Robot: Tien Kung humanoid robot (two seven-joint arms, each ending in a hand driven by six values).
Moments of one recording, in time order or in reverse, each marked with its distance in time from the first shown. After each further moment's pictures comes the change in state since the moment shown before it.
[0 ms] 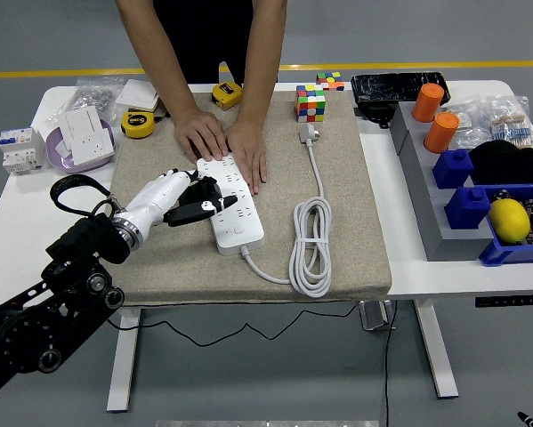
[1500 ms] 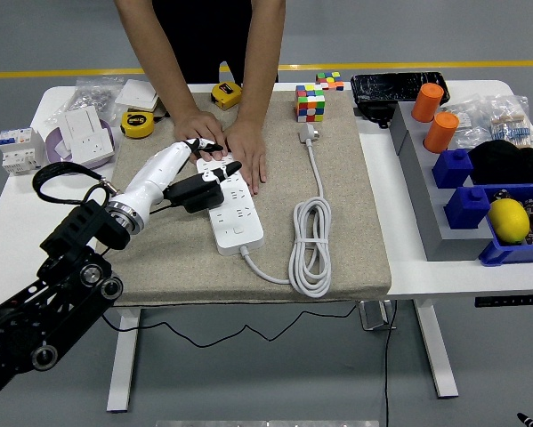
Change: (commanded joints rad) left arm 0.088 -0.008 -0.134 -0.206 -0.171 0.093 -0.040; right arm 0.000 0.004 -0.003 0.000 0.001 -0.003 0.001
